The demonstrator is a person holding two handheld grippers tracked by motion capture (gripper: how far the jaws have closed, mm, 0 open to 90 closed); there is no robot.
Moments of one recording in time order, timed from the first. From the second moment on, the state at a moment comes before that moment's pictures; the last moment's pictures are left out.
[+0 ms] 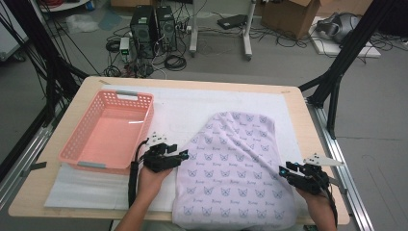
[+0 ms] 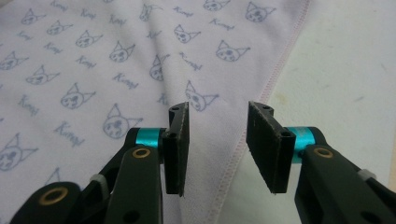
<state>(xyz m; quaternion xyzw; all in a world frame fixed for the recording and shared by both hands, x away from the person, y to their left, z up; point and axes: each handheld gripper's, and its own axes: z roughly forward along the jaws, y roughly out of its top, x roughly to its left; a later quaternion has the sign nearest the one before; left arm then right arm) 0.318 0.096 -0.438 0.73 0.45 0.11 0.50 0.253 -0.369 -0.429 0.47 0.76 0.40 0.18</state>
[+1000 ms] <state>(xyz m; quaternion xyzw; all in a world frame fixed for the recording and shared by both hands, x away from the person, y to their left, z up) 0.375 0.056 -0.443 0.77 0.45 0.15 0.43 0.261 -0.371 -0.434 0.47 0.77 0.40 0.17</state>
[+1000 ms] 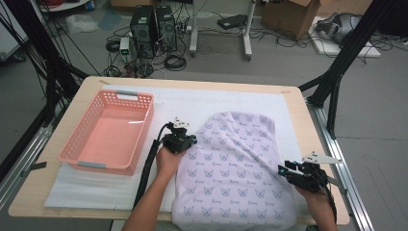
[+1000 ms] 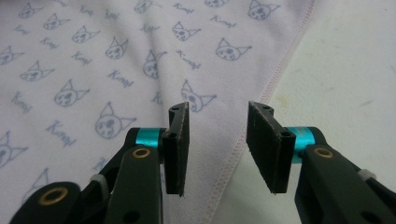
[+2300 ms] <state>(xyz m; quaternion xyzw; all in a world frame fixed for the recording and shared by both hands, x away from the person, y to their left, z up) 0.324 0.021 -0.424 0.76 0.39 0.12 0.50 0.312 -0.339 -0.441 0.44 0.81 0.33 0.20</state>
